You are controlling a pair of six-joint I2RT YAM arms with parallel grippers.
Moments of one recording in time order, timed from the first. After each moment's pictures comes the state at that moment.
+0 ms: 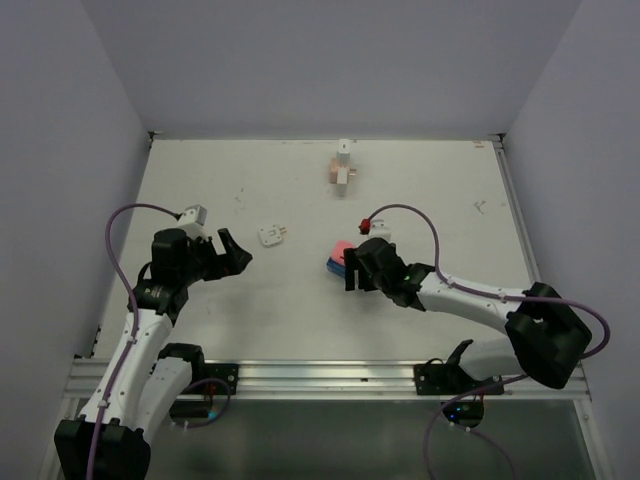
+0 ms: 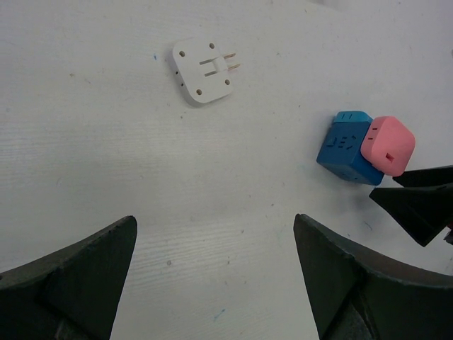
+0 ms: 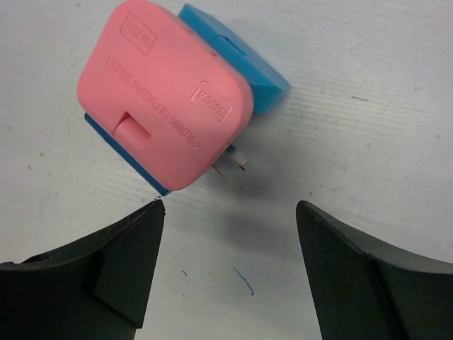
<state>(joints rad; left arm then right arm) -0.08 0.75 0.56 -0.41 0.30 -0.41 0.82 1.33 0.66 -0.14 0.32 0.56</state>
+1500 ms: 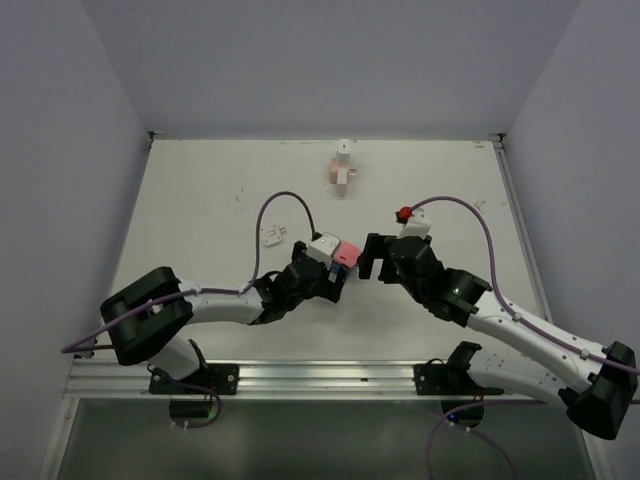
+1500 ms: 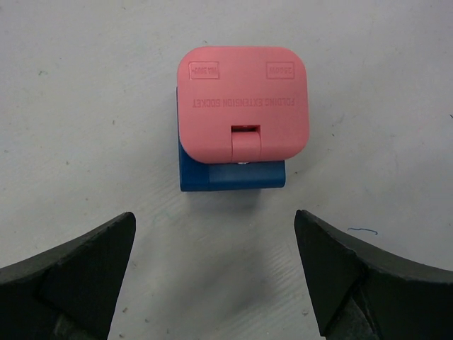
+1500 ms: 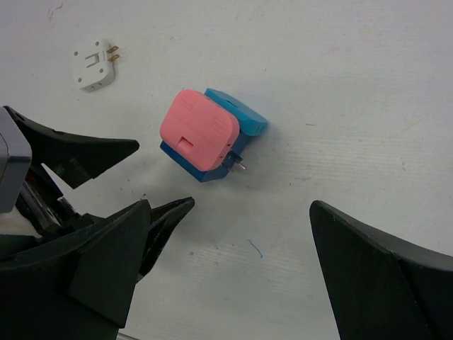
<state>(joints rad) -1.00 1.51 0.62 0.37 -0.34 -0.30 0.86 0.94 0.75 -0.43 0.45 0.66</state>
